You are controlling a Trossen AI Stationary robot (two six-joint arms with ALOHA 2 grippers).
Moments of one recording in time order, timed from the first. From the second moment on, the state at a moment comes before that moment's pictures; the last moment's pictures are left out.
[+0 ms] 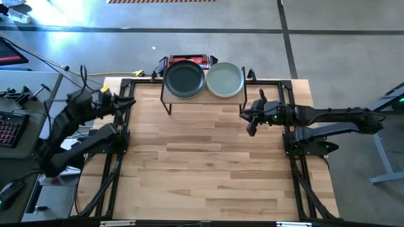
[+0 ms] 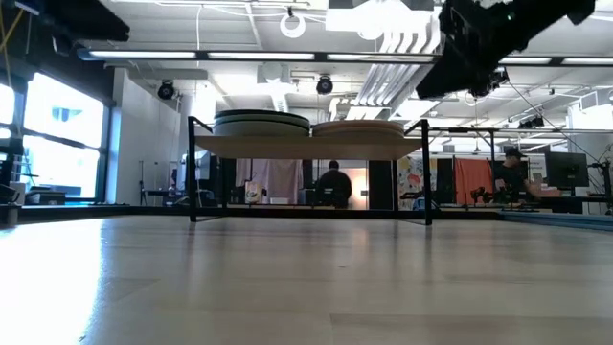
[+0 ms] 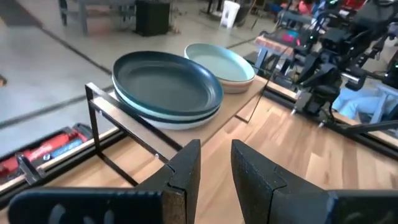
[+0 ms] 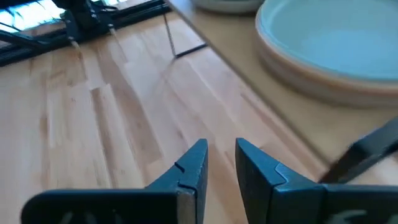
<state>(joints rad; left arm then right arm) 0.75 0.24 0.76 -0.77 0.20 -0.16 -0.09 0.89 0.67 -0.32 0.26 0.27</state>
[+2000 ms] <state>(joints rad) 0.75 0.03 0.09 -0.22 0.22 -0.08 -0.09 0.89 0.06 0.40 0.10 0.25</state>
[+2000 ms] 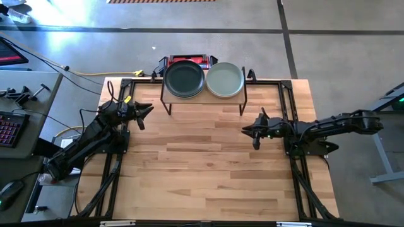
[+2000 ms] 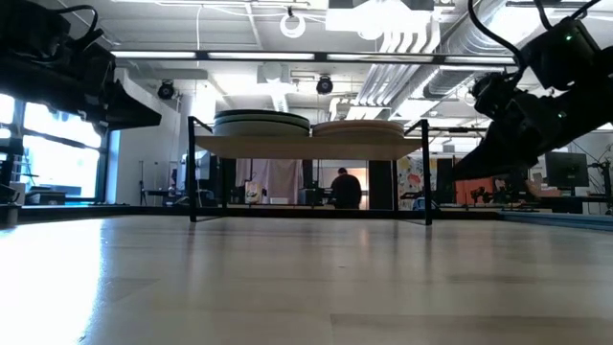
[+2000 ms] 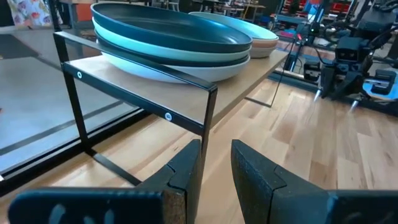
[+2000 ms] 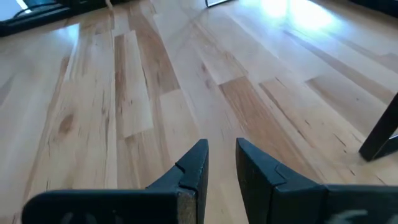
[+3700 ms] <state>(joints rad) 0.57 0.03 0.09 -0.22 0.22 -0.08 -0.09 0.67 0.05 0.22 0.10 0.26</state>
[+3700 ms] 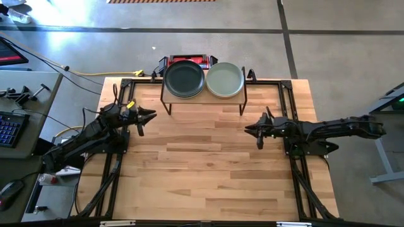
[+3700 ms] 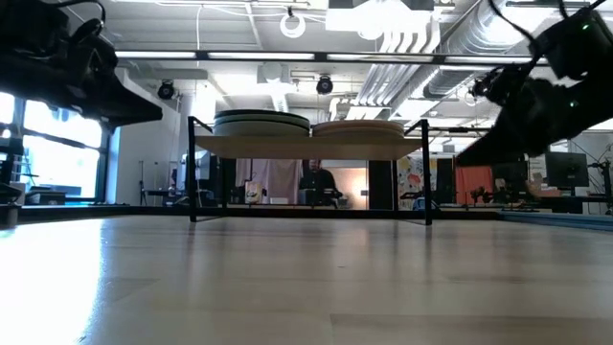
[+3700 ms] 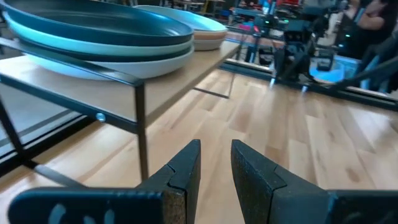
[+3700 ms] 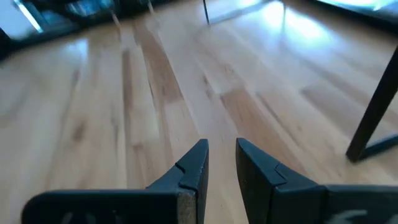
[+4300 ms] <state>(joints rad) 0.50 0.00 0.09 -0.22 0.22 -0.08 -0.09 0.17 0.05 0.18 0.10 0.26</state>
